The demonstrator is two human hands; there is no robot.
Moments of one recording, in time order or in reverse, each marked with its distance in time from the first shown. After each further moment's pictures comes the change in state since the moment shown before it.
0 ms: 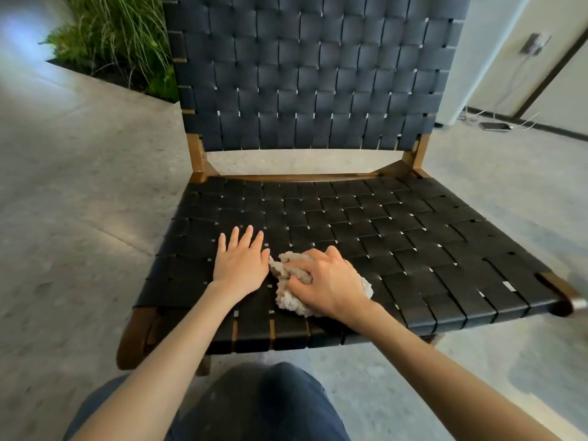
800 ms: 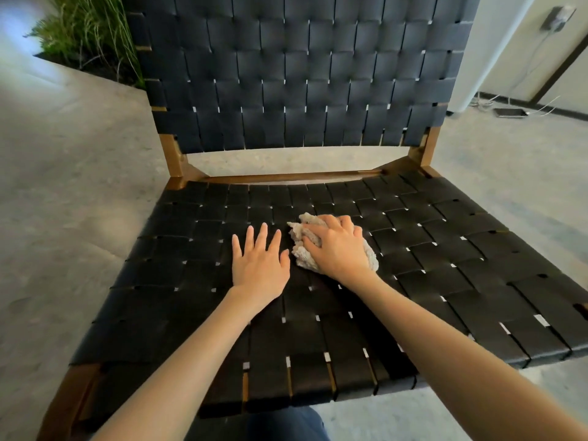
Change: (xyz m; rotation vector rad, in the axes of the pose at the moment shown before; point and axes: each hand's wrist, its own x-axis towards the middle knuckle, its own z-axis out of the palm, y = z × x) left_hand 0.056 0.054 0.012 -0.014 0.029 0.009; right_hand 0.106 0.088 0.018 -0.154 0.153 0.100
